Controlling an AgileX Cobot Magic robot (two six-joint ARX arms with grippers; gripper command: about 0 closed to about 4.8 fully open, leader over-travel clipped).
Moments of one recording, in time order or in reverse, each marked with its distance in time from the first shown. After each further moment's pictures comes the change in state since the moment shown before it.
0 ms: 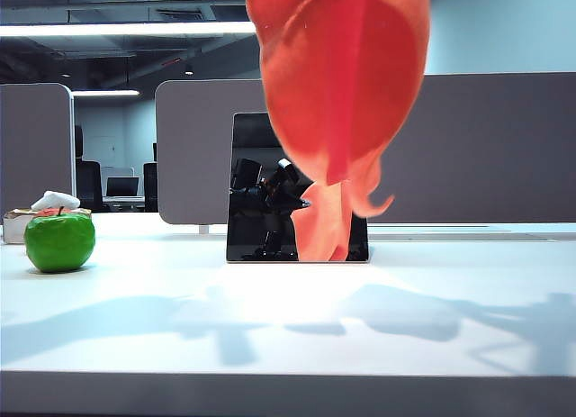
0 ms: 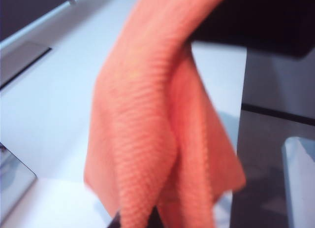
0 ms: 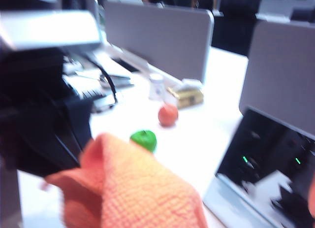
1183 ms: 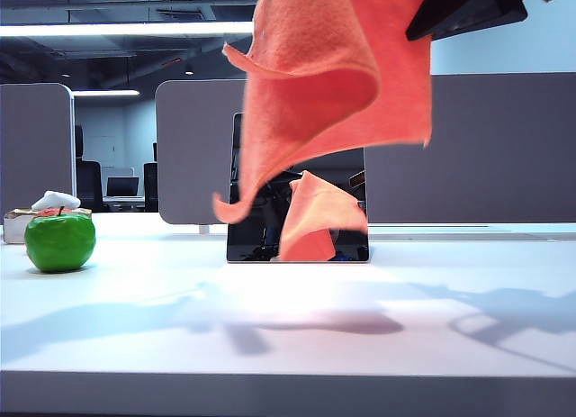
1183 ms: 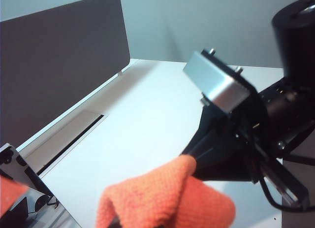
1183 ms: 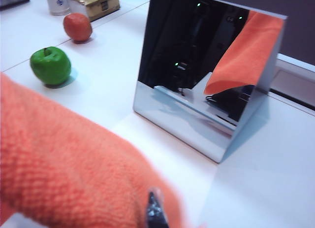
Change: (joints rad) left arm 0.000 -0.049 0.000 0.243 -0.080 -0.067; right arm 0.000 0.091 0.000 -0.224 0.340 -0.015
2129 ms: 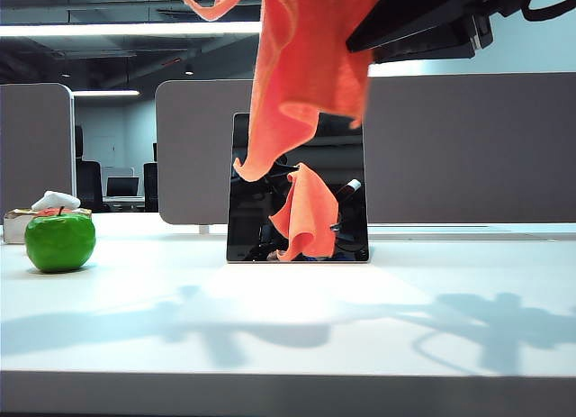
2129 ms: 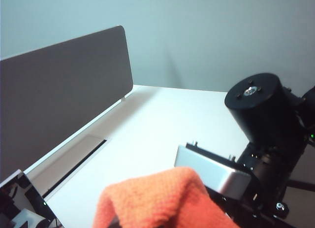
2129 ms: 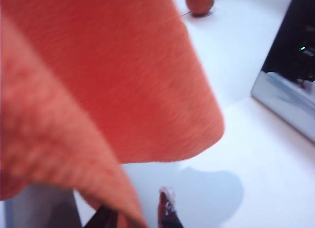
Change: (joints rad) left arm 0.001 -0.081 0.000 0.035 0.006 -0.066; right arm 0.001 0.097 0.000 -0.039 -0.426 -0.046
